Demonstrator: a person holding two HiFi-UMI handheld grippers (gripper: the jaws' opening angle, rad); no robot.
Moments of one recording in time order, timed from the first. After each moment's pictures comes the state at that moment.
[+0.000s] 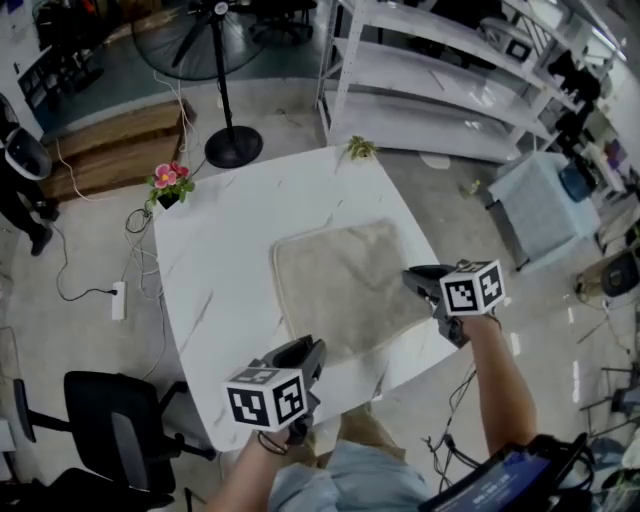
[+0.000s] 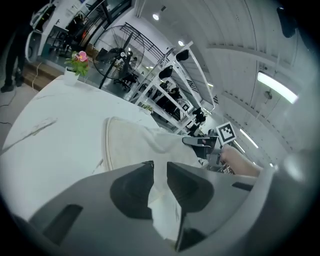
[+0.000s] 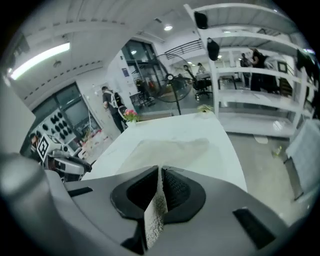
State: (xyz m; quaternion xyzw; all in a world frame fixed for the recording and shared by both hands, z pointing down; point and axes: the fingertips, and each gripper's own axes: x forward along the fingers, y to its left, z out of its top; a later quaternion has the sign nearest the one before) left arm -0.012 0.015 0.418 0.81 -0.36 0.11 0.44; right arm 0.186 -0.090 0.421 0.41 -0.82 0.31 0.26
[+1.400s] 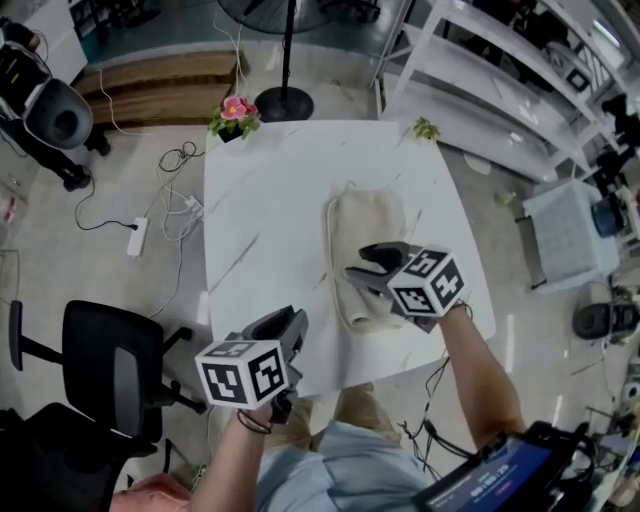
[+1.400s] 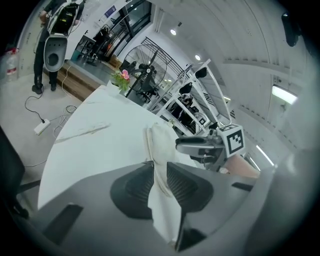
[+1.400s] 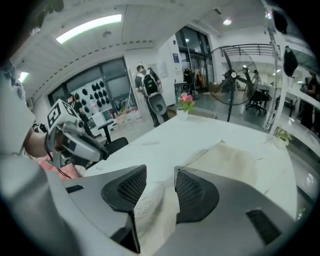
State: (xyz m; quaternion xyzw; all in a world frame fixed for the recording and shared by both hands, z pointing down) left arm -0.131 0.038 0.430 0.75 -0.46 0.06 0.46; right arm -0.037 -0.057 0.441 0.20 -0.90 0.18 0.34
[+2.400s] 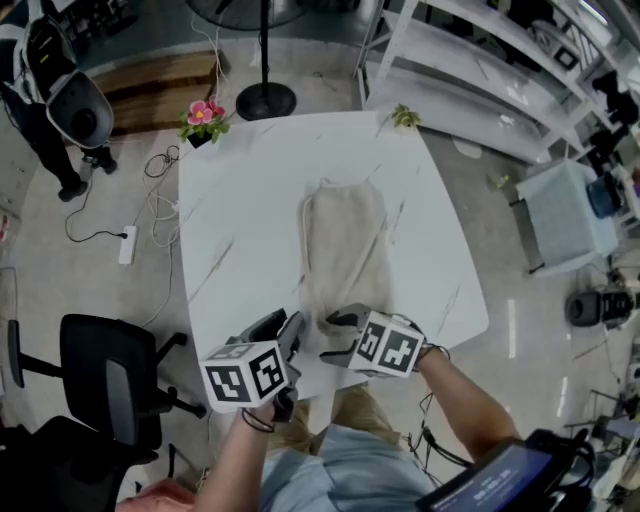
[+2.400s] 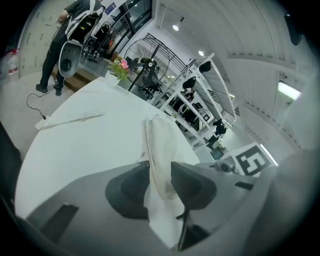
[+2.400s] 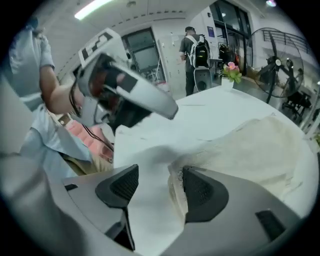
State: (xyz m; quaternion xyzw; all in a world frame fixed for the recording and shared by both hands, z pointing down) left arm -0.098 0.029 0.462 0.74 -0.47 0.08 0.47; right arm -0.040 0.083 0.513 0.03 -0.88 0.15 0.46
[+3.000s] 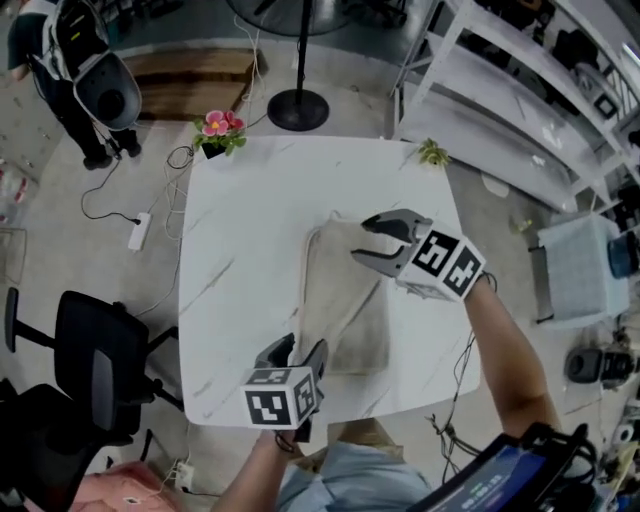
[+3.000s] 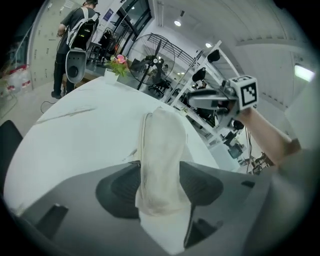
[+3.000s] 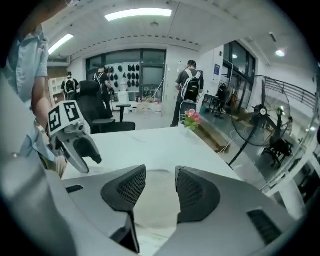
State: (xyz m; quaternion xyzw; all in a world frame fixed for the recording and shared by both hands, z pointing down) left arm -0.041 0.004 0.483 0.69 -0.53 0.13 0.47; right arm -0.004 -0.166 0.397 0.08 -0.92 -0.02 0.37
